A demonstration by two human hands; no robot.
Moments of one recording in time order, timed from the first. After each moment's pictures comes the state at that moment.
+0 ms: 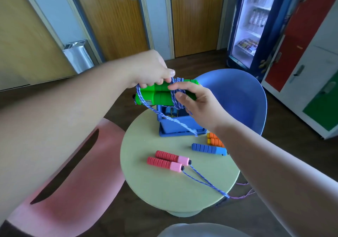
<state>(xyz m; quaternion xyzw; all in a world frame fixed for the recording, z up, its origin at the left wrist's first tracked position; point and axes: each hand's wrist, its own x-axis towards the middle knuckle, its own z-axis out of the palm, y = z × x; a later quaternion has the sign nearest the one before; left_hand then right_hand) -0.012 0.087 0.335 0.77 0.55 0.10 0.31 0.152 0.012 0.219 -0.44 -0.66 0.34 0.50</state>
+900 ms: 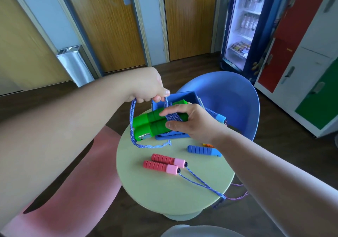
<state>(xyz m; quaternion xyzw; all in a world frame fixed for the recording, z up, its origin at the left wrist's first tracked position) -0.007 0.079 0.320 0.78 0.55 0.01 0.30 0.156 -0.009 0.210 -0.46 -0.69 0.39 0.39</state>
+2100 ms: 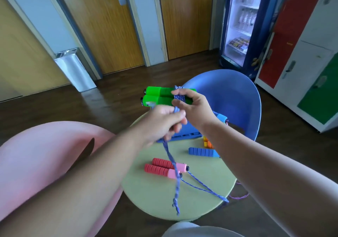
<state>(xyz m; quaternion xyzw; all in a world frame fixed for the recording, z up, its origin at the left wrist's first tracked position) 0.009 0.034 0.232 0.66 0.45 0.21 0.56 0.158 0.042 0.194 -0.51 -0.50 0.40 0.58</state>
